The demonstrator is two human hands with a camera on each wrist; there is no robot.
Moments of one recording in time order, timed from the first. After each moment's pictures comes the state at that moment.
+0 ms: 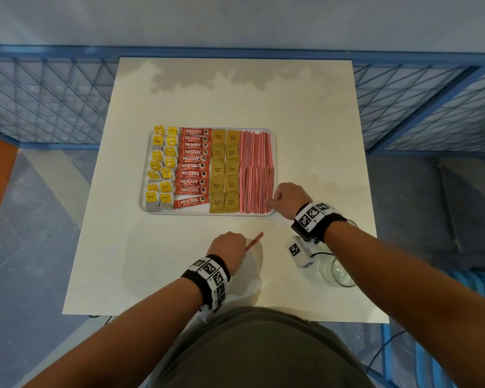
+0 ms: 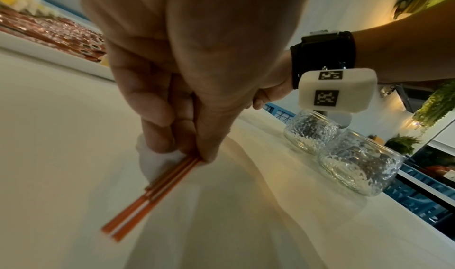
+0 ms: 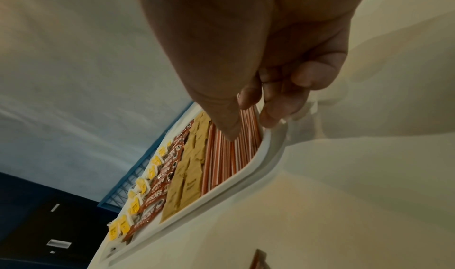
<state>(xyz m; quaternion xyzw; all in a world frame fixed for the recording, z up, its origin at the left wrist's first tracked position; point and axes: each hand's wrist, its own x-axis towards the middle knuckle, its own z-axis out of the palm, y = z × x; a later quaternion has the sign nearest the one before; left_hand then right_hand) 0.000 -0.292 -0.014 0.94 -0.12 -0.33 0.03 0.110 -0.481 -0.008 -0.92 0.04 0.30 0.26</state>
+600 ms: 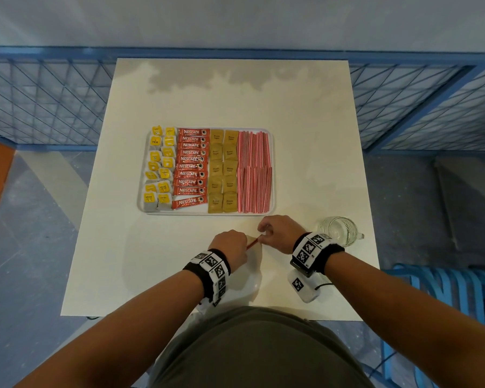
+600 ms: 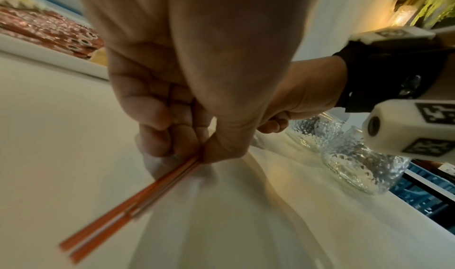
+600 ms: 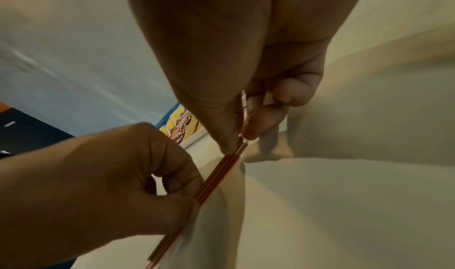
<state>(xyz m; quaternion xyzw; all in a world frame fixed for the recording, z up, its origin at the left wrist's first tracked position) 0.009 -0.298 -0.009 0.92 -0.15 -0.36 0.04 0.040 -0.474 -0.013 -0.89 -0.08 0.36 0.26</state>
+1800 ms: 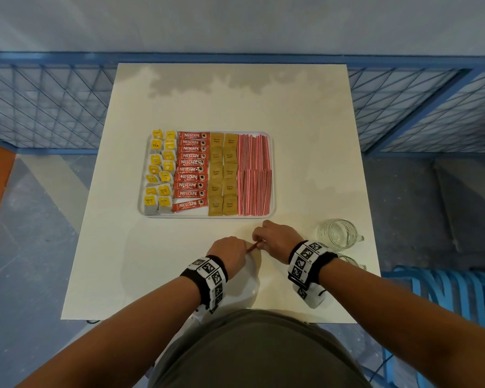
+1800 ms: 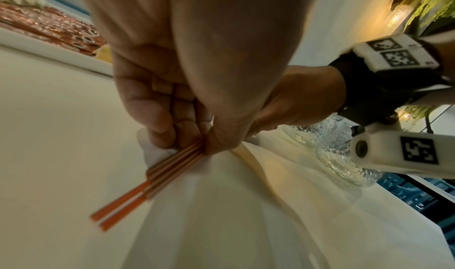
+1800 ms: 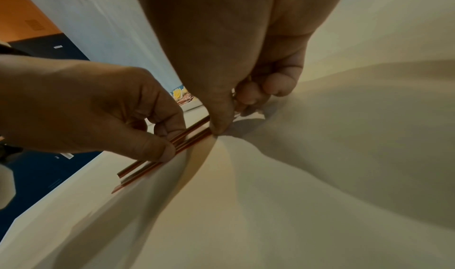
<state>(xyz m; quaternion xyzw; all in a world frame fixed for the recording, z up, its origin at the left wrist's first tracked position) 0.001 -0.293 -0.013 0.92 -0.16 -0.34 0.05 0.029 -0.467 -0.025 -0.91 -0.22 0.32 0.16</state>
